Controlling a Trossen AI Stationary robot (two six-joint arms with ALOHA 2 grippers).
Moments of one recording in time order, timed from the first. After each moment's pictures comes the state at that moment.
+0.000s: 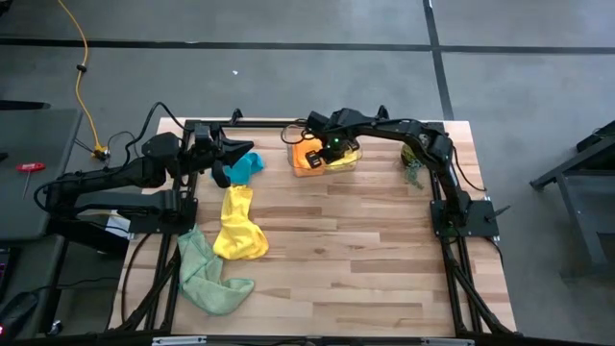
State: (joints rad) left arm 0.35 0.69 0.65 0.13 -0.06 -0.31; right arm -0.45 2.14 1.78 -1.04 -0.09 0.62
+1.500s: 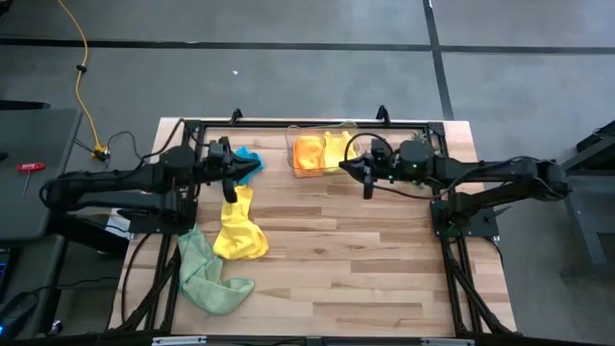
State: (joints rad) left arm 0.29 0.68 0.51 0.12 -0.07 -0.23; right arm -0.15 1.08 0.73 0.24 0.02 0.33
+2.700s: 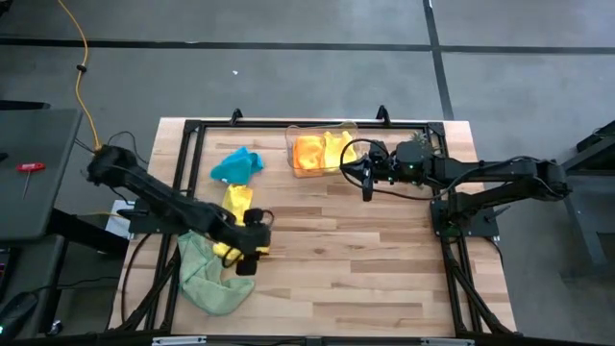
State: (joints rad) left arm -0.32 1.40 0.79 -0.40 -0.19 -0.36; right arm -0.15 1.09 0.73 0.16 0.02 0.28
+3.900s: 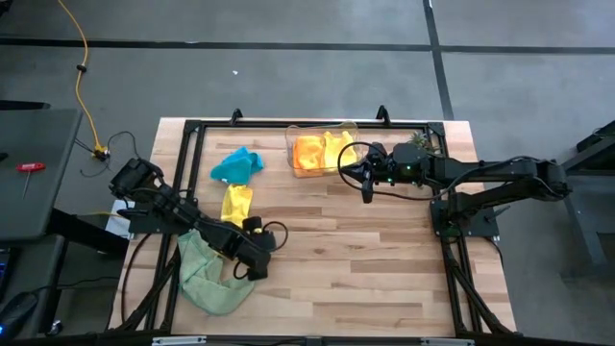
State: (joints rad) left arm -0.37 1.67 0.78 -0.35 -0.32 -0.60; right arm -0.15 1.09 0.73 0.09 0.02 0.29
